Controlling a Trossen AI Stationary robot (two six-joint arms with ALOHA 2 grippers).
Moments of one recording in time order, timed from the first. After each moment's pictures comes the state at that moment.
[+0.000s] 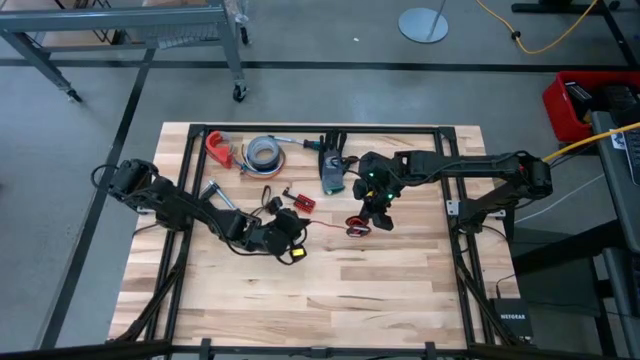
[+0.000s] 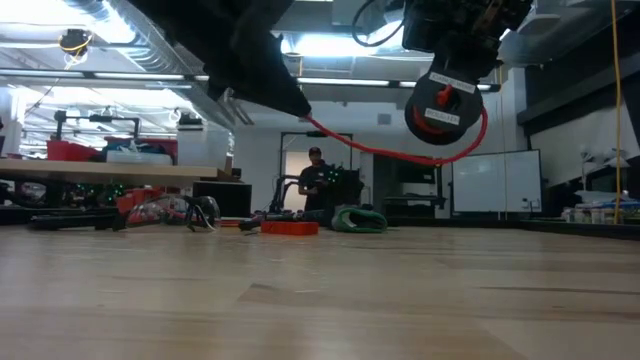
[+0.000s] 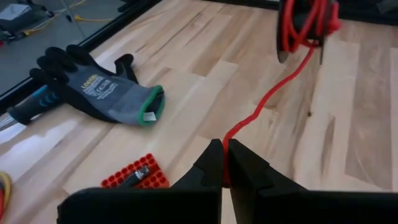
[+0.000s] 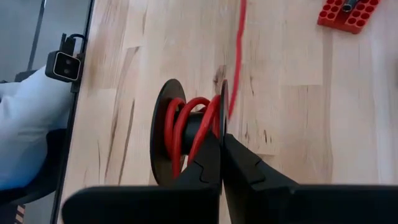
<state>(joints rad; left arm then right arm) -0.34 1.59 0.92 -0.02 -0.74 -0.44 -0.16 1.42 1.08 -0.71 -0.51 -0.04</state>
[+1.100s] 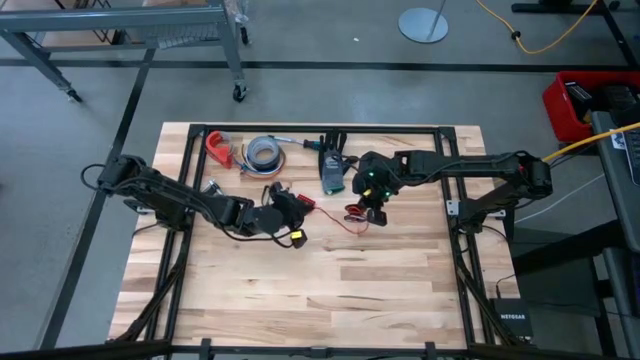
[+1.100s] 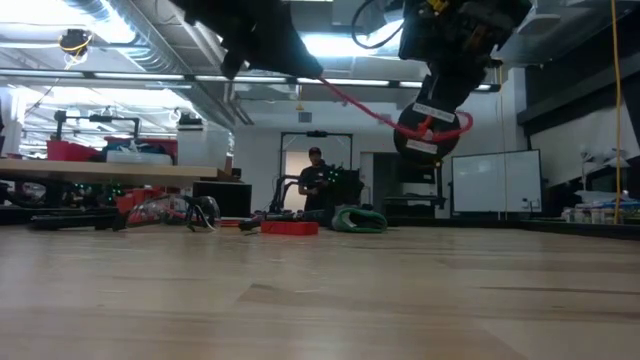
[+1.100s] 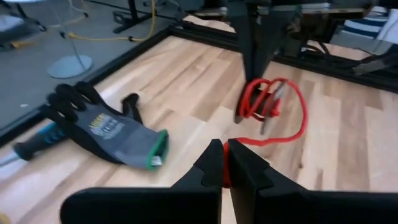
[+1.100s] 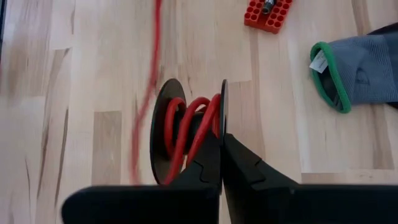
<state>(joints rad) -0.25 1.48 0.92 0.06 -0.66 -0.36 -0.16 1.42 1.08 -0.70 -0.28 -0.03</state>
